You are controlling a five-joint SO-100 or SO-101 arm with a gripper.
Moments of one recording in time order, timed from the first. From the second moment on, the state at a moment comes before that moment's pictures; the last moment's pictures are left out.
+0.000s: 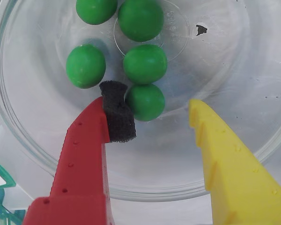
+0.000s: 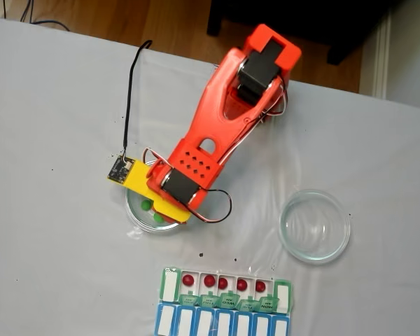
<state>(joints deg) 22.6 102.0 106.4 68.4 -7.2</state>
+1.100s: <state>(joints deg) 21.6 102.0 109.6 68.0 -7.6</state>
